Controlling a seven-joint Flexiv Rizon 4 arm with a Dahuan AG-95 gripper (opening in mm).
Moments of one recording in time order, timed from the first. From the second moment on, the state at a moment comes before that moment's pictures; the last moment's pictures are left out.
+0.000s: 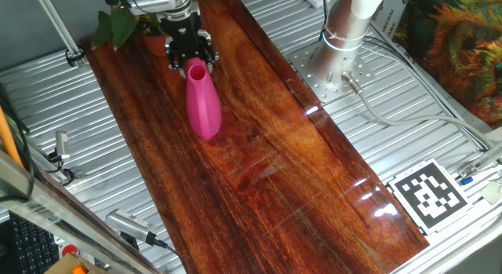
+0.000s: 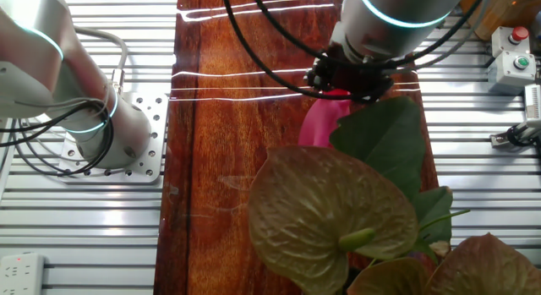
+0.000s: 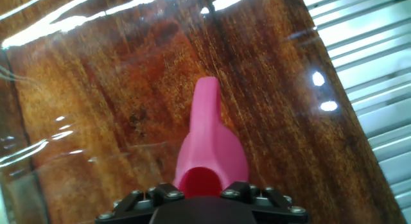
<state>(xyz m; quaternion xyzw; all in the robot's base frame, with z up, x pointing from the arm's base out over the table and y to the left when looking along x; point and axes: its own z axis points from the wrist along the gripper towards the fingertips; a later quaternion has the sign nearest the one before) 0.475 -0.023 0.228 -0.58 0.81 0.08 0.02</state>
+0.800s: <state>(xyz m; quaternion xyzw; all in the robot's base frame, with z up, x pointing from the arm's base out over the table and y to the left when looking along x) 0.481 -0.025 0.256 -0.51 0.86 0.07 -0.01</state>
